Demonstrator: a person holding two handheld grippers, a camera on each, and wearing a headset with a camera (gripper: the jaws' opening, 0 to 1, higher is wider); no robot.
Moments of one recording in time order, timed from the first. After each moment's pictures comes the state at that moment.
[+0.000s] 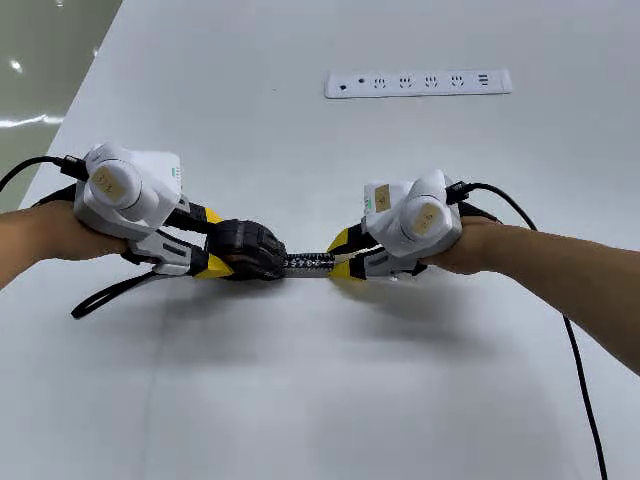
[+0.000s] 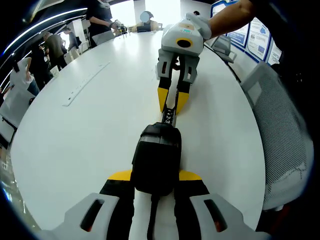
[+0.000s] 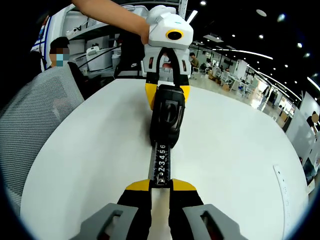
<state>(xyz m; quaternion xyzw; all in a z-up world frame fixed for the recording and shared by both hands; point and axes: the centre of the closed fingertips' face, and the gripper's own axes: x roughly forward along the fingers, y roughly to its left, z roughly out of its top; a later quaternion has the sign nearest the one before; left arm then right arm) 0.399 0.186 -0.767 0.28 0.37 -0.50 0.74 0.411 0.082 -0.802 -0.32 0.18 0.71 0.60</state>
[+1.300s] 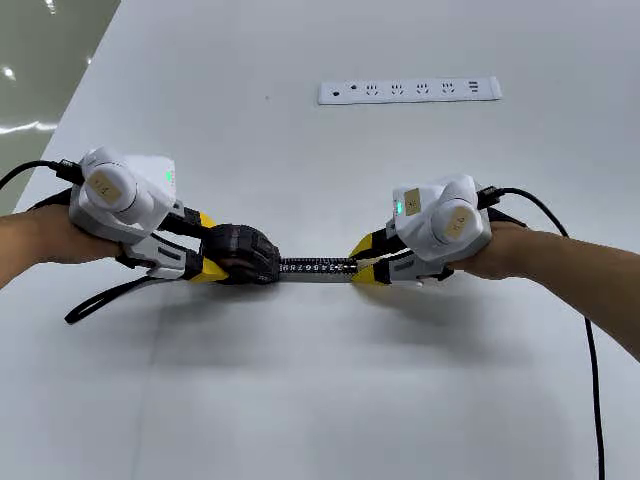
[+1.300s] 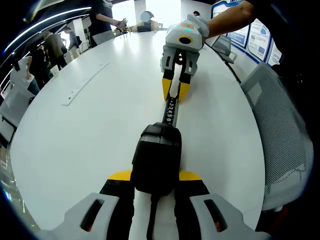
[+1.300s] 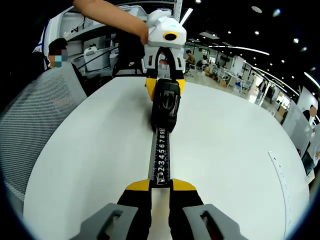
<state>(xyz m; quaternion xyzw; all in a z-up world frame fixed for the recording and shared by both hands) 0.396 0.188 -0.765 0.28 0.36 -0.50 0.74 0.416 0.047 -0.803 -0.32 0.20 0.70 0.61</state>
